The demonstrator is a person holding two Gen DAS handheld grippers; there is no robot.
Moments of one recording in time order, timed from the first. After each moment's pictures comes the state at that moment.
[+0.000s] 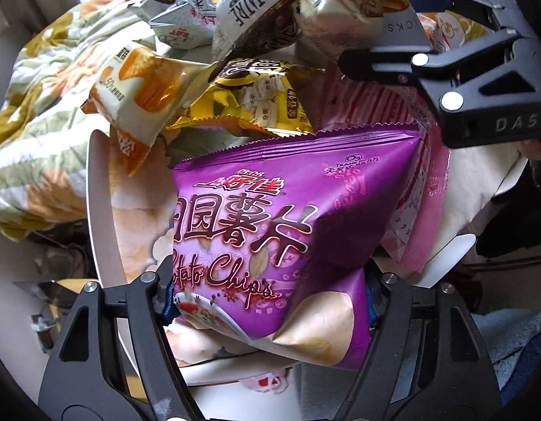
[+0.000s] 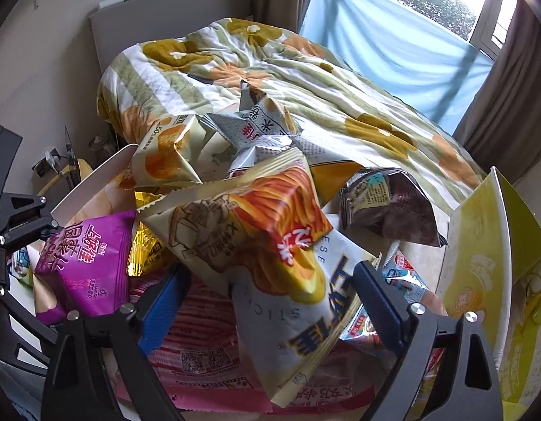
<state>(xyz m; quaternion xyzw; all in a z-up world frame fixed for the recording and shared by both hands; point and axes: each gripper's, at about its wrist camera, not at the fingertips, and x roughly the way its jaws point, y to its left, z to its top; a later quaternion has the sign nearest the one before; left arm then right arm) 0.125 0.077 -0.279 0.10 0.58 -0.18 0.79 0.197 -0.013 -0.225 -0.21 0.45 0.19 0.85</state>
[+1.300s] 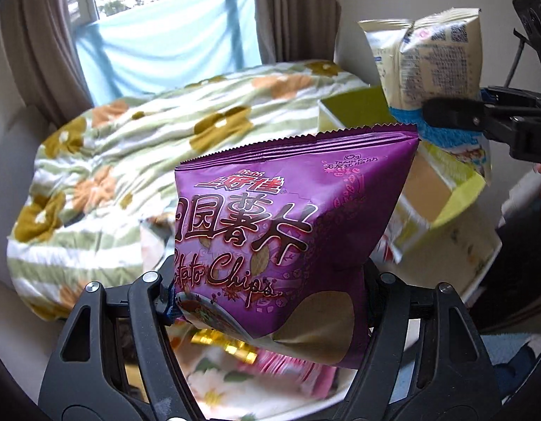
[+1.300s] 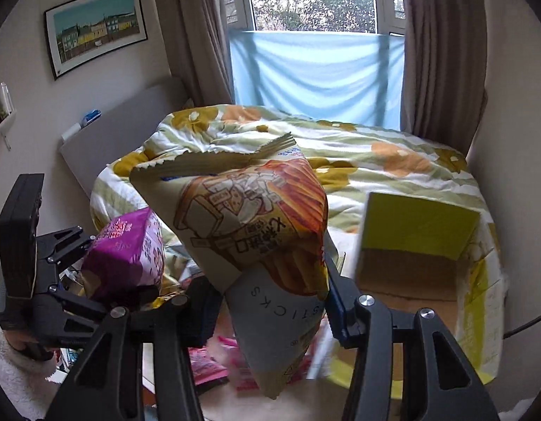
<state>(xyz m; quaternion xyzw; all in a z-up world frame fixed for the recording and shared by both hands) 0.205 -0.021 -0.098 0.12 0.41 -0.19 0.89 0.194 -0.158 -0.043 -0.02 0.38 0.13 0.91</state>
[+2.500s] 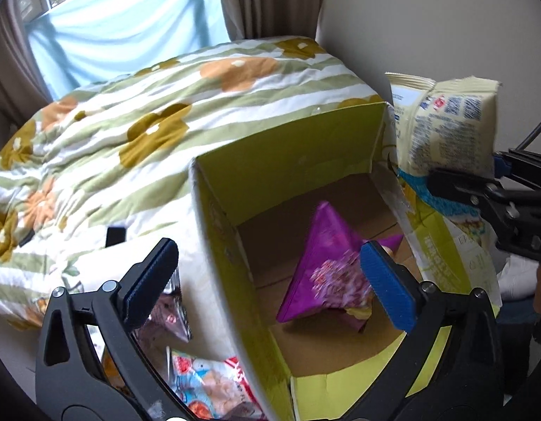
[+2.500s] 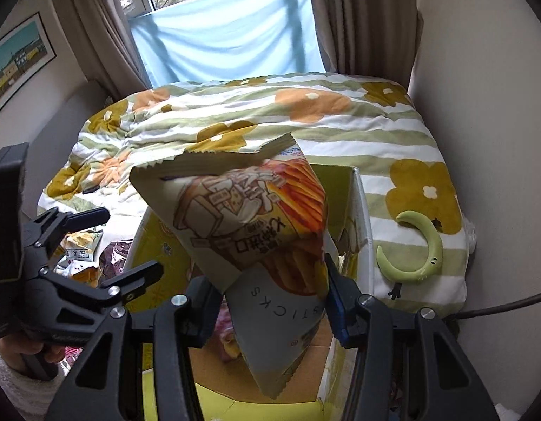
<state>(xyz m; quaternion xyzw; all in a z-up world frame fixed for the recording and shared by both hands) 0.355 -0.258 -0.147 0.10 0.48 -0.20 0.85 0.301 -0.378 -0.093 0.04 0.48 0.04 0.87</state>
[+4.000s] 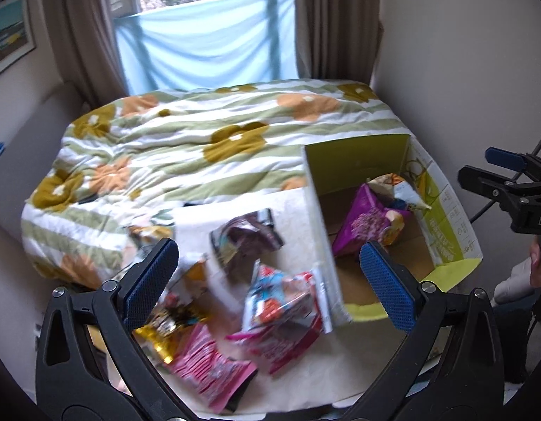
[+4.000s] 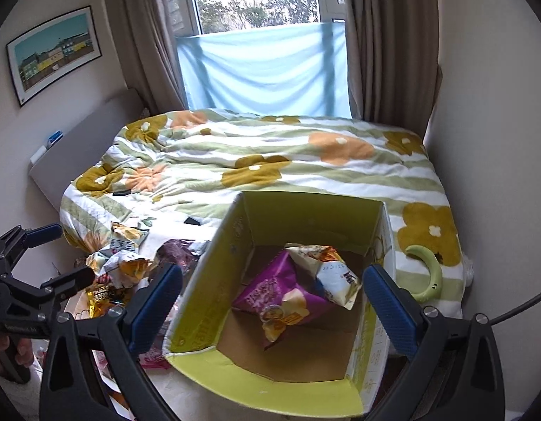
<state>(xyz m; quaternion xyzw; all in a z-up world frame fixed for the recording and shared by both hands) 0.206 -0.121 -0.053 0.05 0.41 -0.08 0.91 0.204 -0.312 -0.020 0.00 0.40 0.08 0.91</state>
